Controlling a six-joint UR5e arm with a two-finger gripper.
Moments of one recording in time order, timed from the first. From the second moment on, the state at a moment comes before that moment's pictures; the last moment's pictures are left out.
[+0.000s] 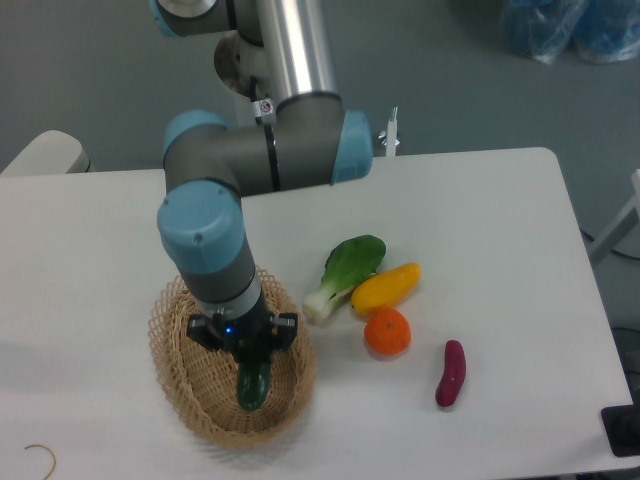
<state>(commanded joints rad) 2.15 -2.07 -1.52 -0.99 1.69 0.17</state>
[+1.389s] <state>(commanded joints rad) 2.15 -2.07 -1.29 -0.95 1.72 0.13</state>
